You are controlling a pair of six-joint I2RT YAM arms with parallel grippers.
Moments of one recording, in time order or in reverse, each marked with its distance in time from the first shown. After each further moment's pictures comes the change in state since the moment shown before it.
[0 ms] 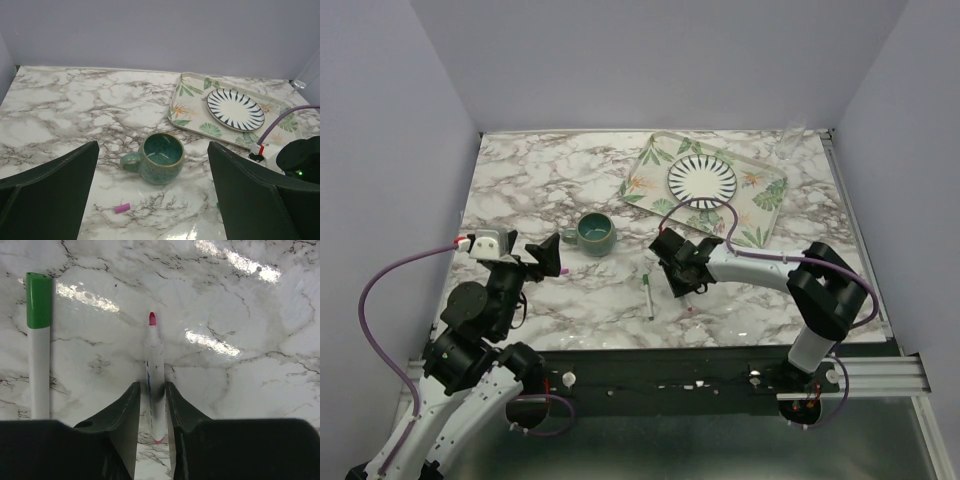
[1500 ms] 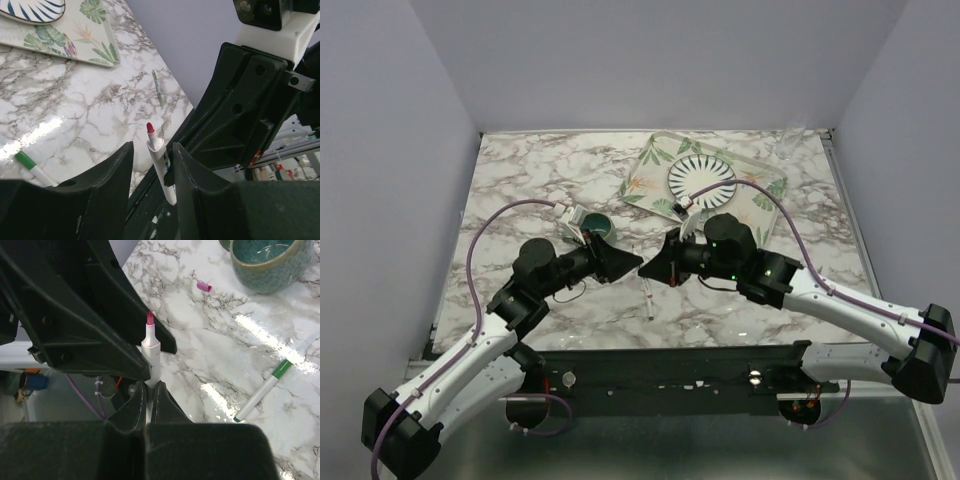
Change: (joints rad) left arm -0.018 0.466 -0.145 0.478 0.827 -0.635; right arm 0.063 -0.564 -0.105 0.420 -0.419 0.131
